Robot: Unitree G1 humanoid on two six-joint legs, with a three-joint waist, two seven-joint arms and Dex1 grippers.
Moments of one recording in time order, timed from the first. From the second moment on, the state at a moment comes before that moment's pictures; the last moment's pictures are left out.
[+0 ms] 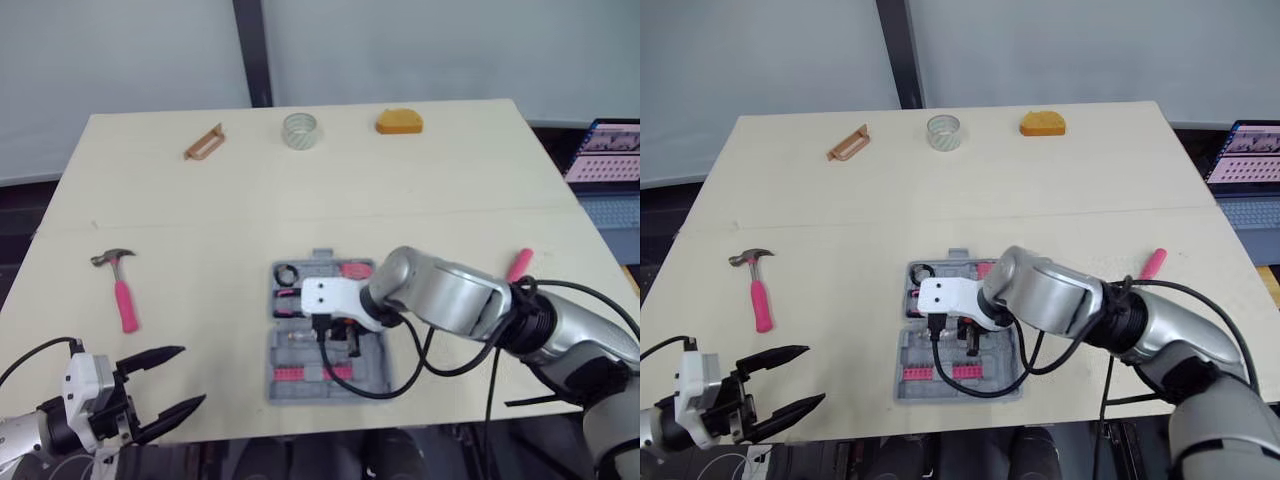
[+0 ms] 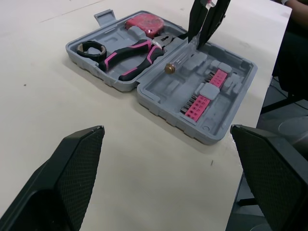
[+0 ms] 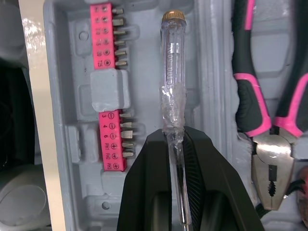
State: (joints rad) left arm 0.53 0.67 0.47 -0.29 -0.58 0.04 -1.13; right arm -1.09 -0.59 0.95 -0.36 0.34 1.29 0.88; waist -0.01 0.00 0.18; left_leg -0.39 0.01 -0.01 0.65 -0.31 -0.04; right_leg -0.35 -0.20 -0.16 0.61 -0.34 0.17
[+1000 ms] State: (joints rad) left arm 0.55 0.65 0.47 -0.27 -0.55 -0.01 -1.12; right arm -1.12 -0.42 1.01 -0.18 0.24 1.24 0.88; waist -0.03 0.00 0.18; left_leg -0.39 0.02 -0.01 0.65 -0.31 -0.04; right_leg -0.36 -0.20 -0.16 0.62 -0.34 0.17
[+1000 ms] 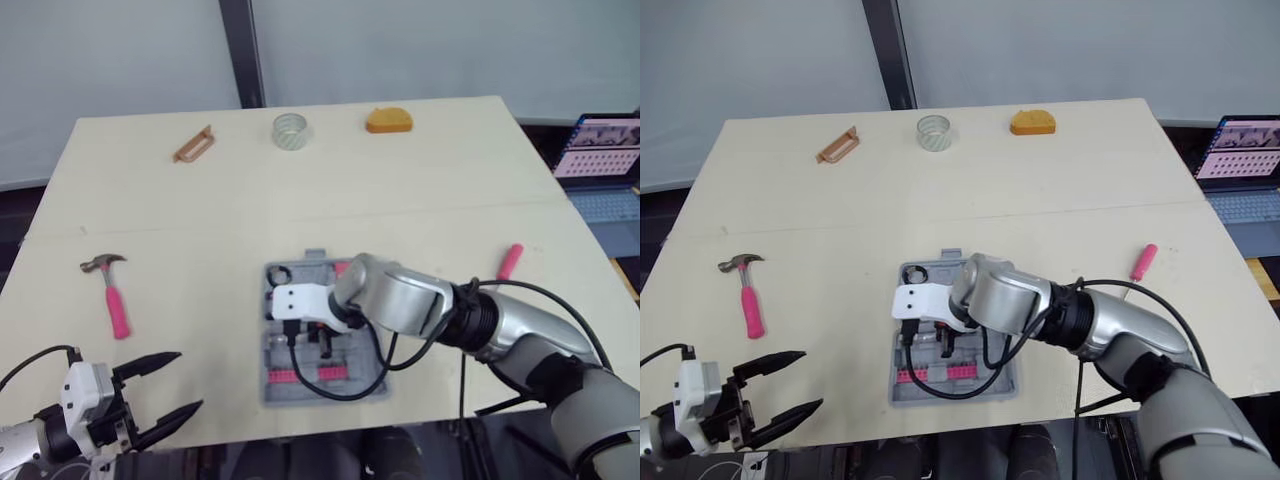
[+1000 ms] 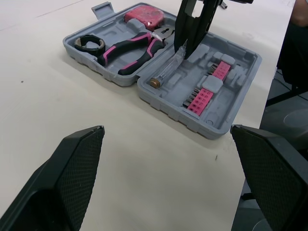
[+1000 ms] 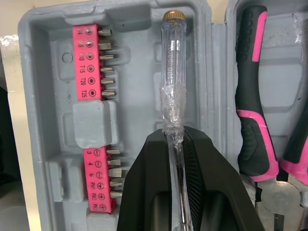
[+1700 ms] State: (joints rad) left arm 0.56 0.65 0.47 -0.30 -0.55 0.00 -1.09; right arm -1.12 -0.41 1.01 -0.16 0.24 1.25 0.89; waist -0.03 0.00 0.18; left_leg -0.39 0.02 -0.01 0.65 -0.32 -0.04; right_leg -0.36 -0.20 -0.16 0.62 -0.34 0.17
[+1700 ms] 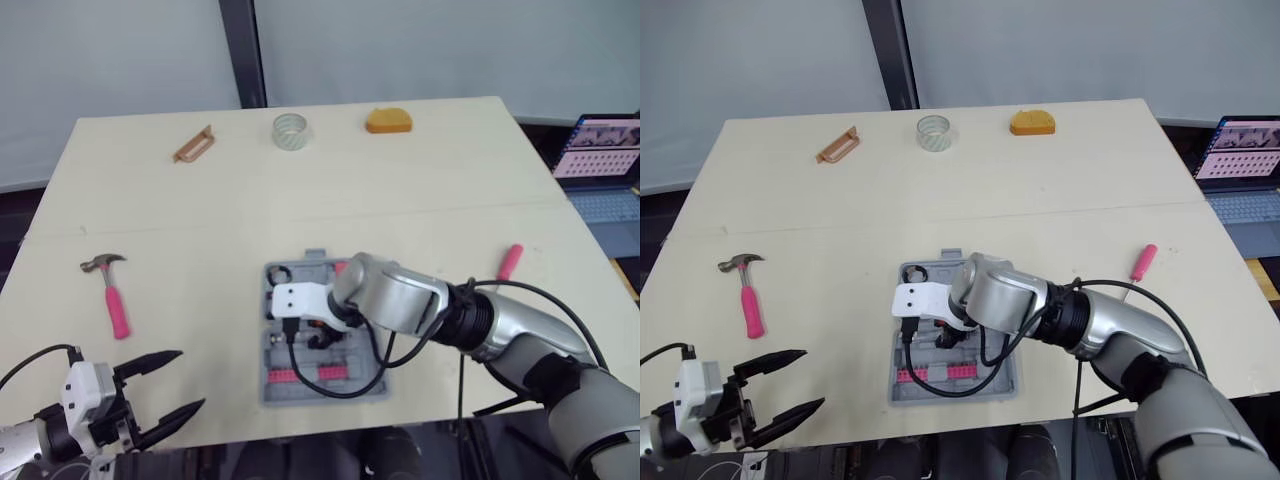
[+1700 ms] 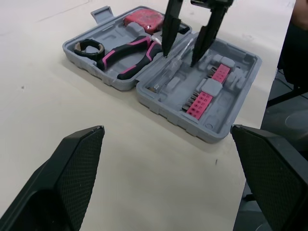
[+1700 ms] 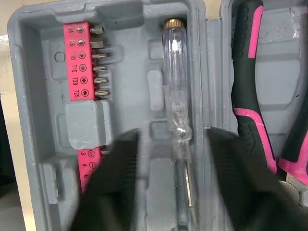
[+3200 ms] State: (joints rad) left arm 0.49 0.65 0.45 -0.39 -0.55 0.13 -1.04; right arm -0.48 -0.42 0.53 -0.06 0.12 0.41 0.92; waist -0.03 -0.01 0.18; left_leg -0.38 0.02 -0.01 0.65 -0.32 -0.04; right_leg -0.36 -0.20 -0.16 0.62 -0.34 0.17
